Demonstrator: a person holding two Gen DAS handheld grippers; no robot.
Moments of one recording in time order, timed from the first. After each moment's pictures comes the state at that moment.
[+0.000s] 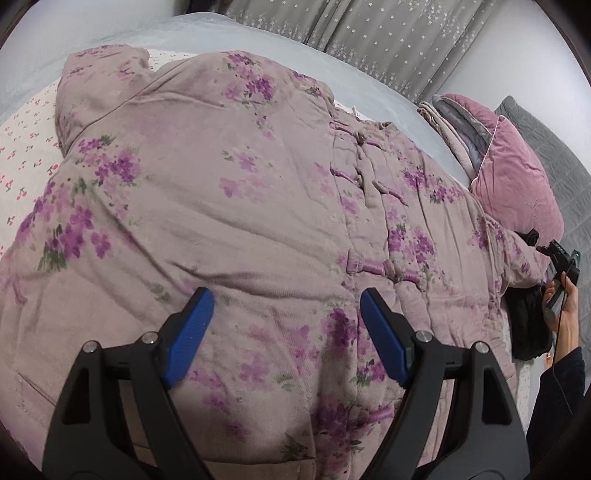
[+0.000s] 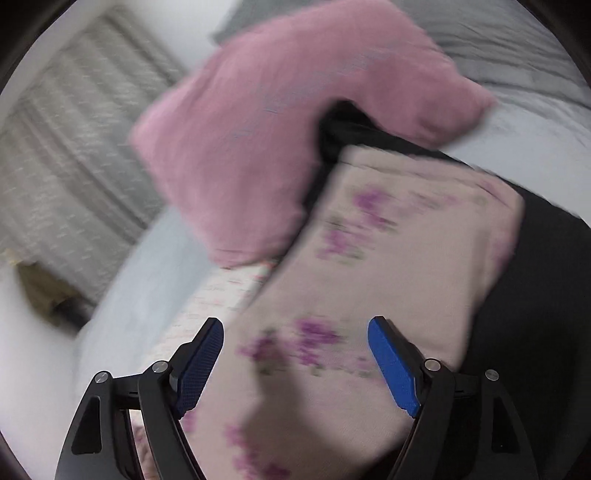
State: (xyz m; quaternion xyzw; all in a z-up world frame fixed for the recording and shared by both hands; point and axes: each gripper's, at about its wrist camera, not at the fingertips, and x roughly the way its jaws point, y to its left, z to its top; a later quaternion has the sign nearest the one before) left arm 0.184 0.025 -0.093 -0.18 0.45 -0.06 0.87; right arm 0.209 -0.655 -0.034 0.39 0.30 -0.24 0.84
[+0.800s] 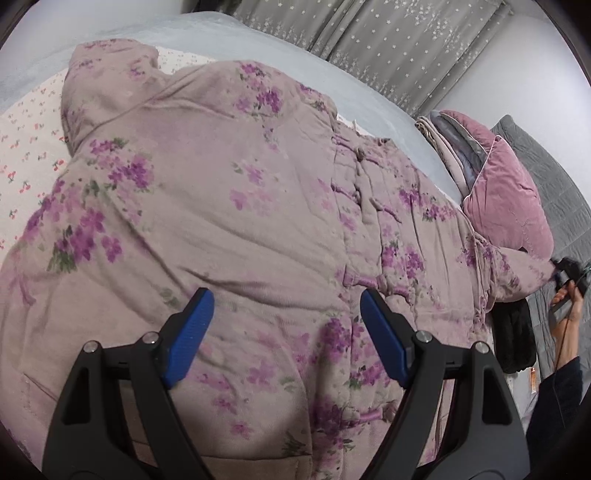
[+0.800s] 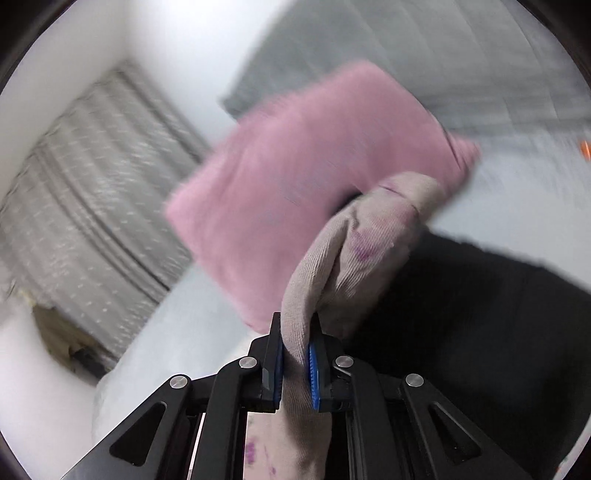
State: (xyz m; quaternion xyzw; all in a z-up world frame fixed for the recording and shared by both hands) left arm 0.180 0.040 -0.084 -0.21 0.44 -0.06 0.87; right arm 0.172 -0.639 0.050 0.36 0.15 -0.24 0.89
